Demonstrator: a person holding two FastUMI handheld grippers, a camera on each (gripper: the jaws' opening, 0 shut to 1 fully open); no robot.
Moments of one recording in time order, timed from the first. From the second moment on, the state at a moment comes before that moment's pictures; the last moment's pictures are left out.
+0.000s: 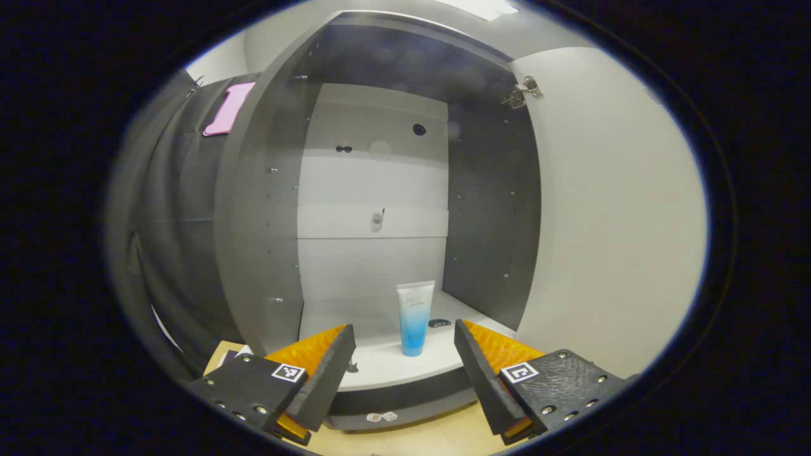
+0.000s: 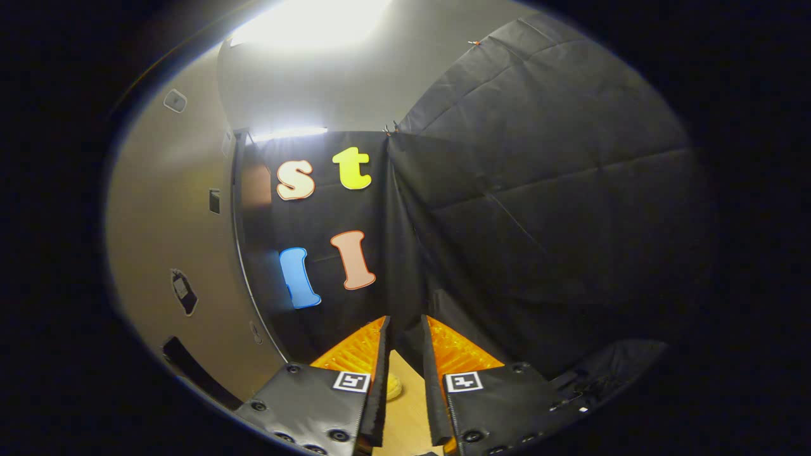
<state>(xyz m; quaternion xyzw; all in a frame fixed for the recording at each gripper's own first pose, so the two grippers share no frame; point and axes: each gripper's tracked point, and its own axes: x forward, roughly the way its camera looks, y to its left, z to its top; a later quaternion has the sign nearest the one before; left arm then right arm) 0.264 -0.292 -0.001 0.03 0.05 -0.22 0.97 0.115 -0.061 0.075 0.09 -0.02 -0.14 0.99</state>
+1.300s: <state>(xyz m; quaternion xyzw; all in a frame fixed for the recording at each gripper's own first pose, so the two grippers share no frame) 0.368 -0.336 -0.051 -0.01 0.08 -0.12 0.99 0.208 -0.138 0.041 0.11 0.02 -0.17 0.98</state>
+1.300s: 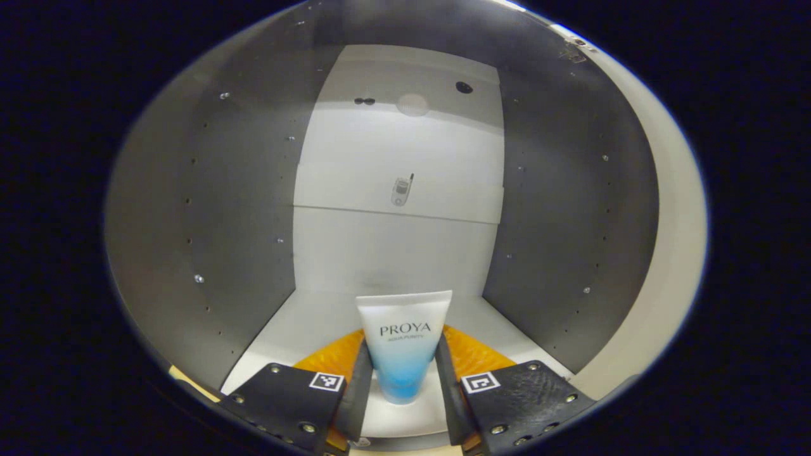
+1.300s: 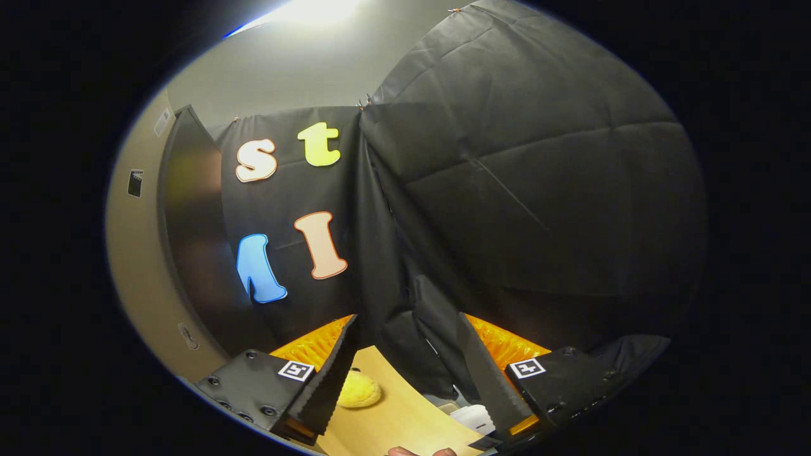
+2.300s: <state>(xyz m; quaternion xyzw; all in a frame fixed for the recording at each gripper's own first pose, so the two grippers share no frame) 0.202 -0.149 -0.031 0.00 0.04 -0.11 0.99 0.153 -0.092 0.072 0.09 -0.01 -0.16 0.98</state>
